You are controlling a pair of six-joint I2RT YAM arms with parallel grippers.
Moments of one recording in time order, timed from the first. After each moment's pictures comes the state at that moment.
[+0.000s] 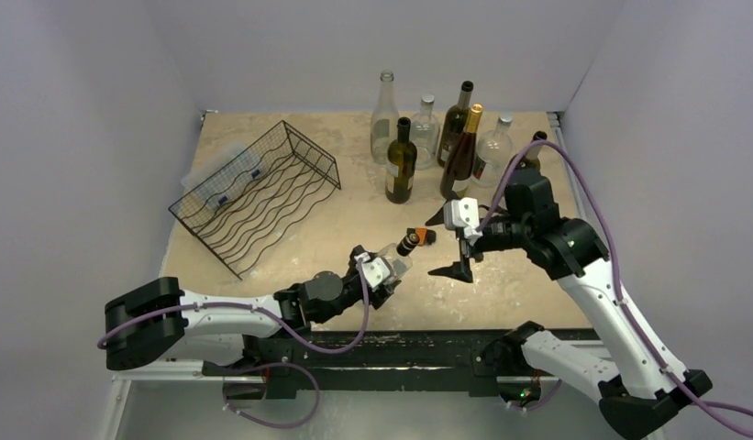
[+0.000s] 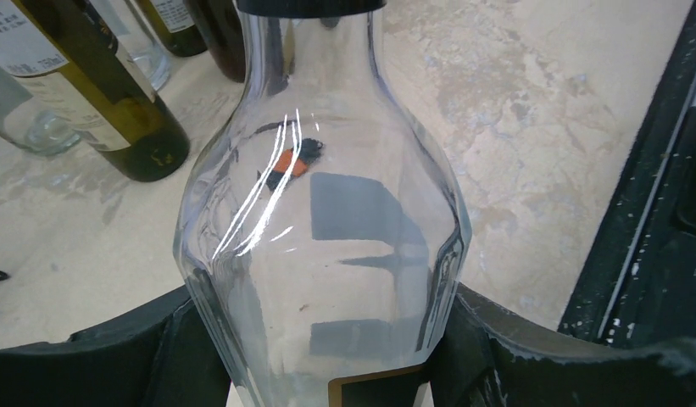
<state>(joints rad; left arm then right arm) -1.22 1.20 0.37 0.67 -0.32 0.12 0.50 0.96 1.18 -0.88 -0.83 -0.76</state>
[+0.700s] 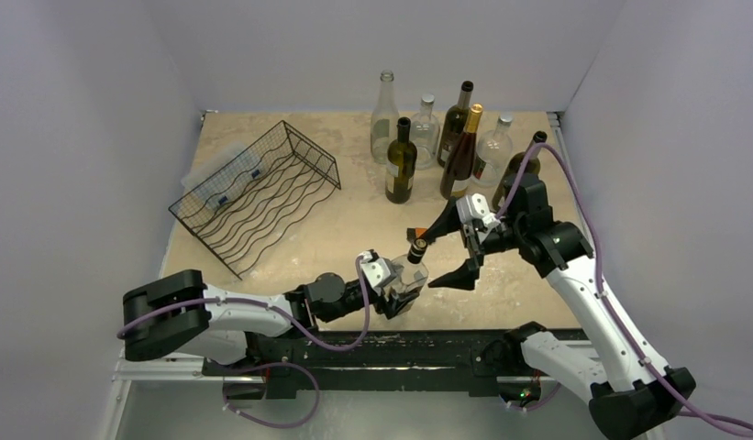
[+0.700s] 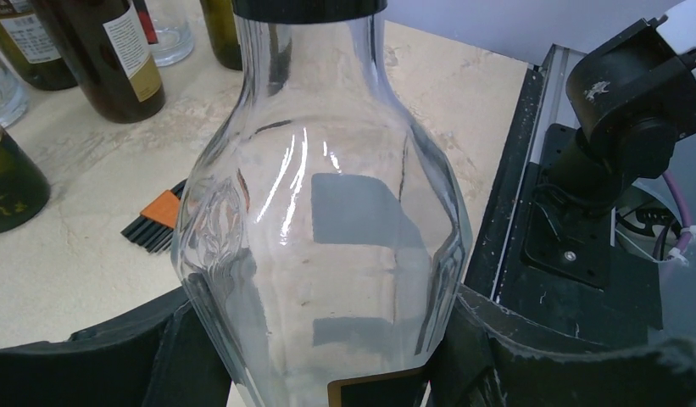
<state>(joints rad) -1.23 1.31 0.36 0.91 -0.12 -0.08 0.37 0.94 1.02 -0.75 -1.24 -0.66</state>
